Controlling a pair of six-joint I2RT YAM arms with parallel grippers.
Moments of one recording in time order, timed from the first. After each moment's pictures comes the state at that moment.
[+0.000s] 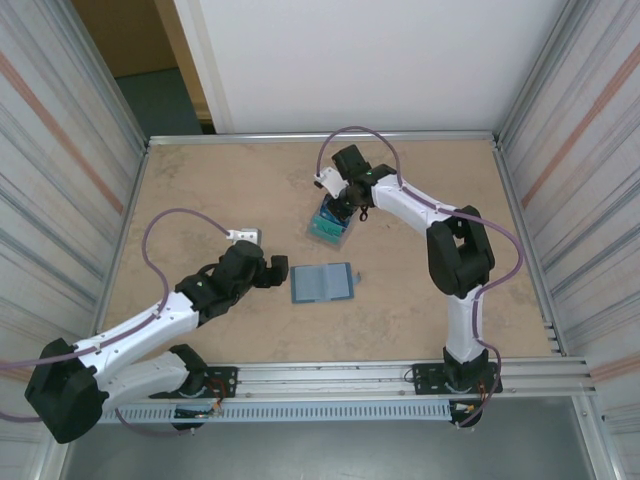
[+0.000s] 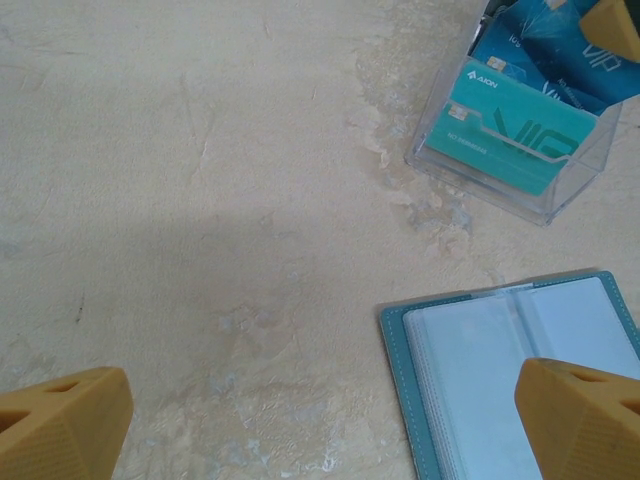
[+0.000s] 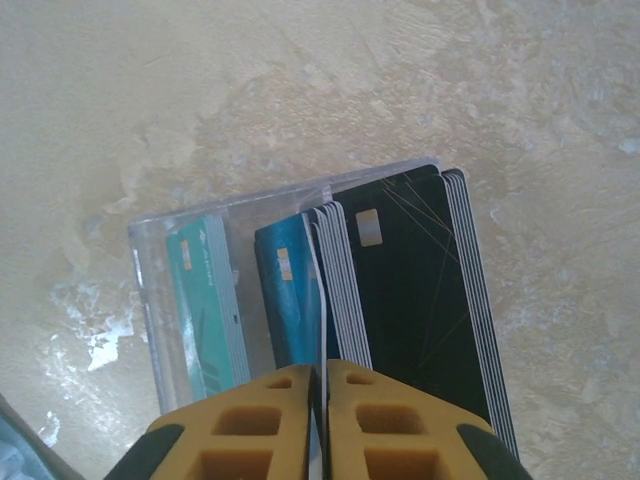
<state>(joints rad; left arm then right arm) -0.74 1.00 0.59 -0.34 -0.34 -0.54 0.55 2.03 1.64 -0.67 -0.08 -0.30</state>
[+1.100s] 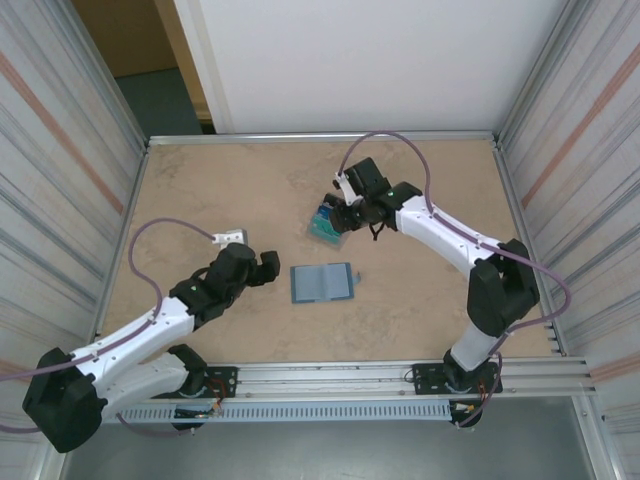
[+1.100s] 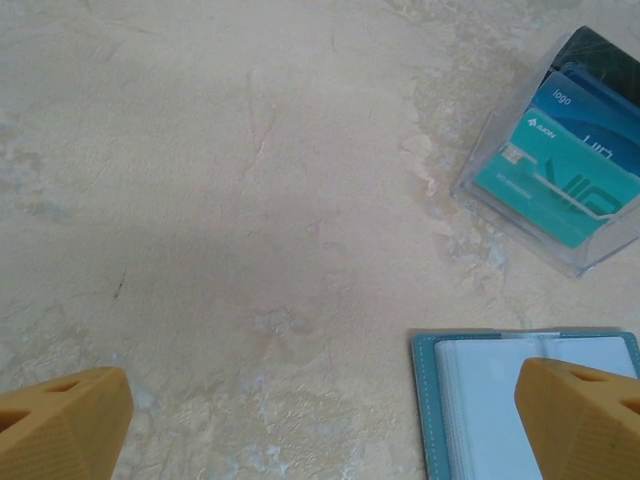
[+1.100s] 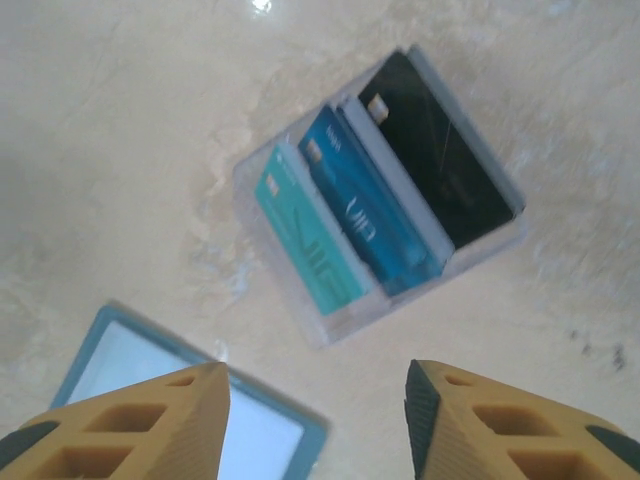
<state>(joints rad) -0.69 0.96 0.53 -0.31 -0.37 -0.67 0.62 1.66 1.35 -0.64 -0.02 0.17</state>
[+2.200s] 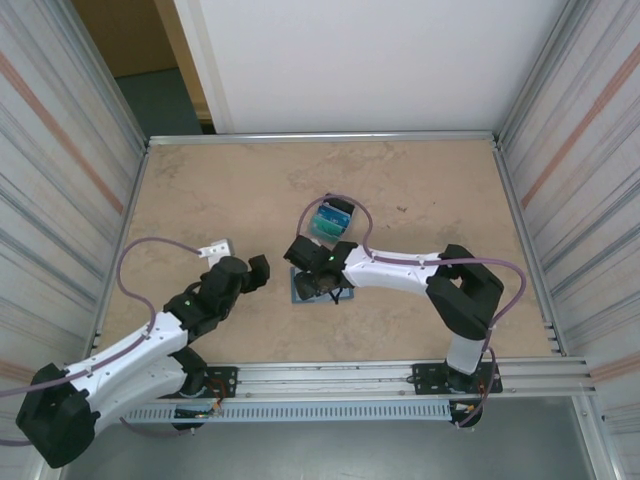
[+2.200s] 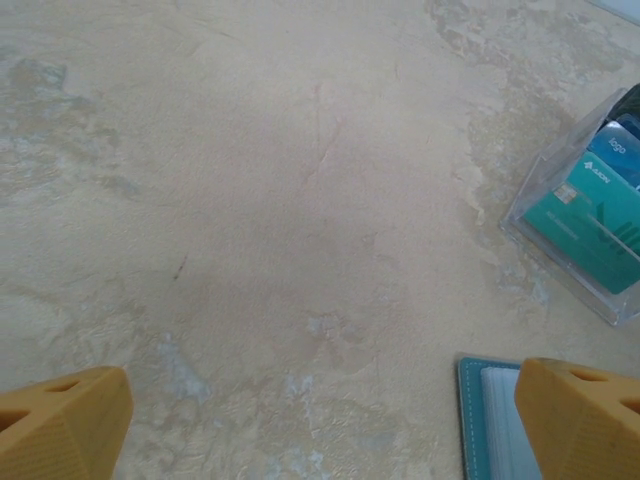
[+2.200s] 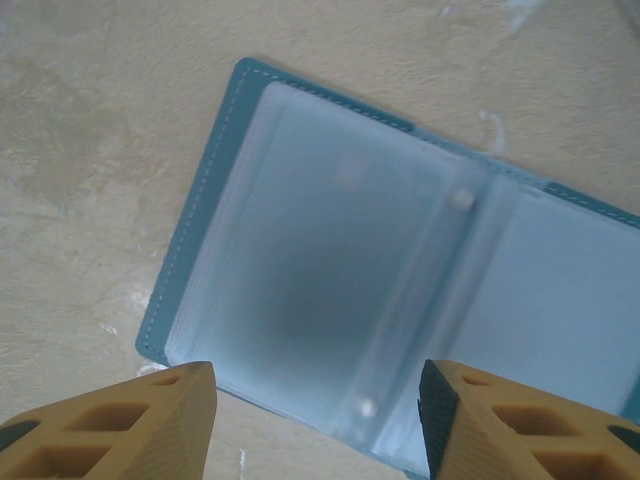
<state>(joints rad) -0.68 0.84 0.39 -0.26 -0.47 -0.77 1.05 1.81 1.21 -0.61 0.16 0.57</state>
